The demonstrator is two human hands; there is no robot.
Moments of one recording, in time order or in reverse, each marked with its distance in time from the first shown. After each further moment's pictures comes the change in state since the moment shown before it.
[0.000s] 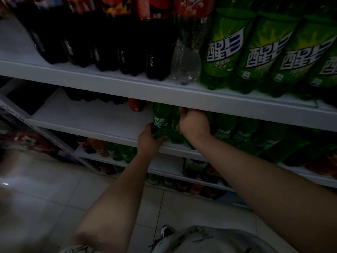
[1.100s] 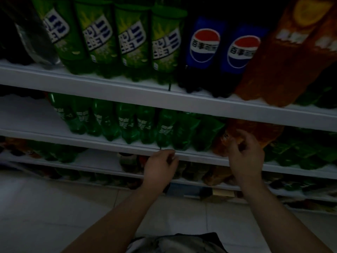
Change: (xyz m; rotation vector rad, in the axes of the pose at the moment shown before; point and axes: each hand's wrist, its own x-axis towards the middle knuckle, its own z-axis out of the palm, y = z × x) left_hand -0.198 0.176 0.240 0.107 -0.148 0.247; right_hand -0.160 0.310 -0.240 0.072 0.606 0.106
